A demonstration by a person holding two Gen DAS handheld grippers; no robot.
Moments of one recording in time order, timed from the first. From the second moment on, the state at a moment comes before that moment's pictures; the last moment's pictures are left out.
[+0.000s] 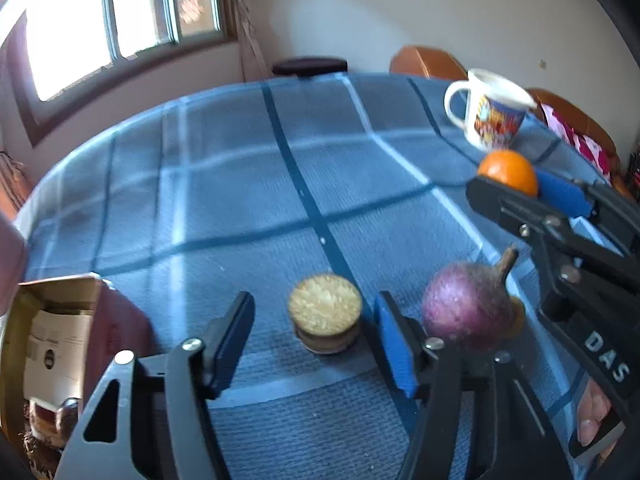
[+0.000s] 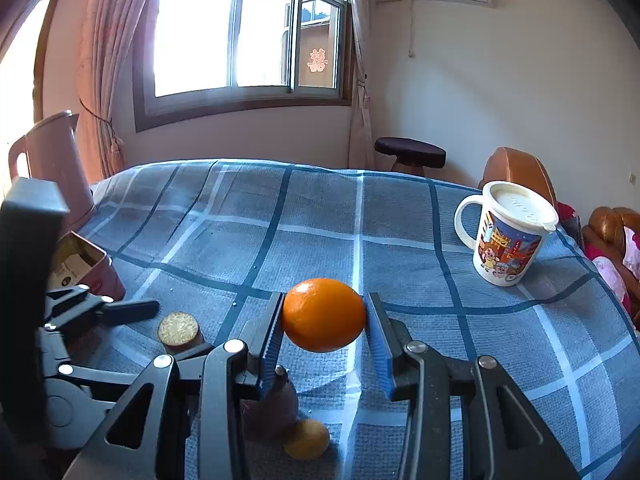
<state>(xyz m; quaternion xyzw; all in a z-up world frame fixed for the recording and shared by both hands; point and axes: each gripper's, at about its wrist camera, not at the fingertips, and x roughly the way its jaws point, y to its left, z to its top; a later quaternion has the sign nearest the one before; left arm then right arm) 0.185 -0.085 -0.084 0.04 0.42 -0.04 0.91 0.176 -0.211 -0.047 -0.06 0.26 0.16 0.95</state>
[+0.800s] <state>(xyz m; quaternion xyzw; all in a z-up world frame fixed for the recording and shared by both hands) 0.163 -0.071 -0.065 0.00 0.35 -0.06 0.93 0.168 -0.216 -0.046 -0.04 0.24 0.17 0.95</state>
